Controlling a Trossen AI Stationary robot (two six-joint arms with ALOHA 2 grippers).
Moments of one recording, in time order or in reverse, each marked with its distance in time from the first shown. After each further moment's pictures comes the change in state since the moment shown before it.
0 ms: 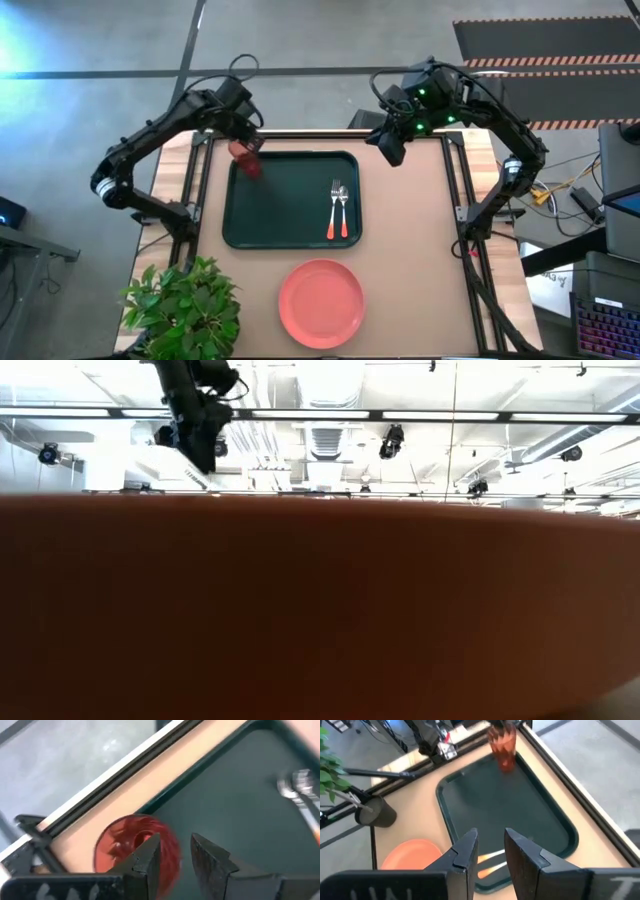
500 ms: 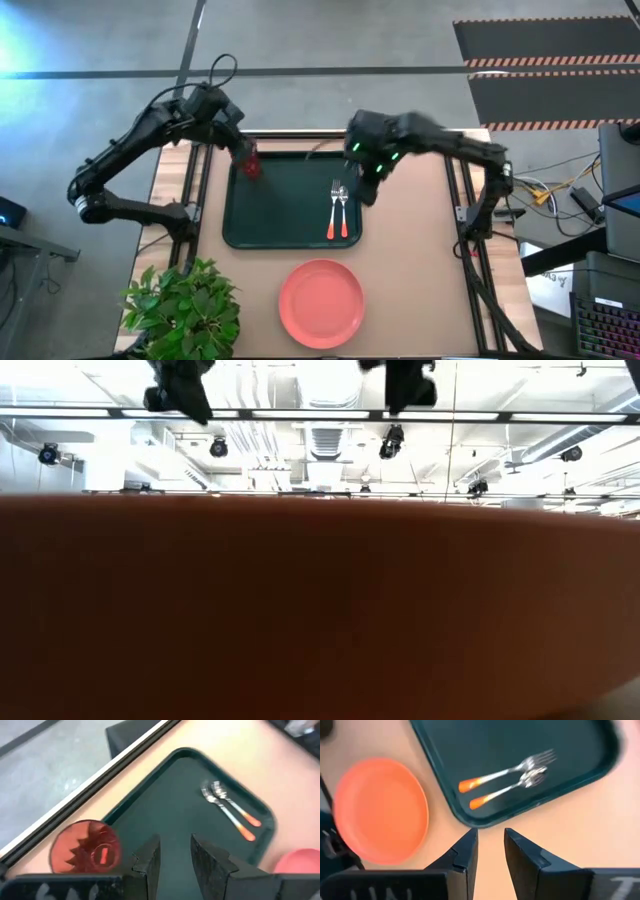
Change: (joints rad) left arm -0.144 -0.214 0.005 0.002 0.106 -0.040; right arm 0.144 0.147 -0.308 -0.064 0.025 0.053
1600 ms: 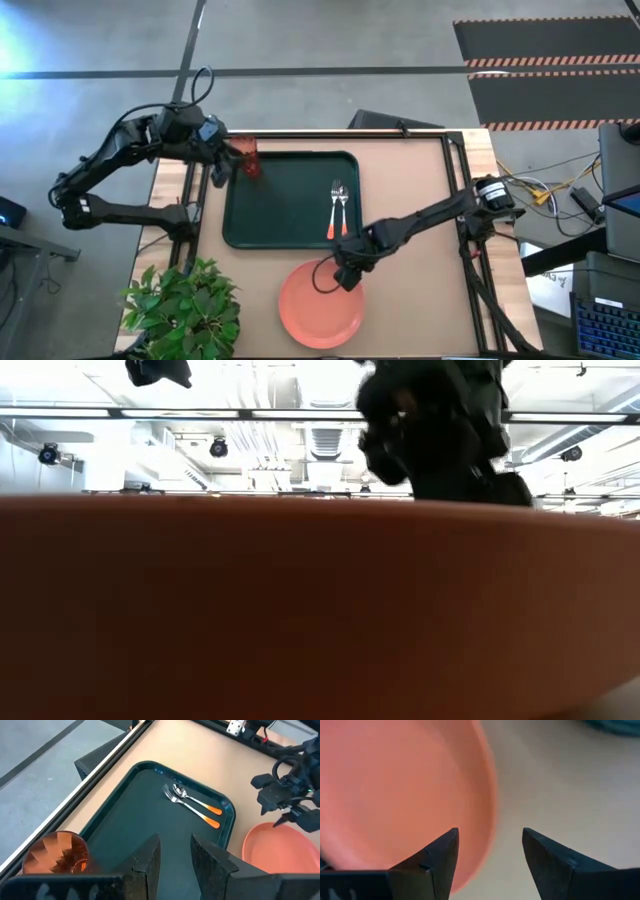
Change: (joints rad) left arm -0.171 -0.167 -0.034 -0.003 -0.001 0.040; right arm 0.431 0.058 -0.731 0.776 -0.042 0.801
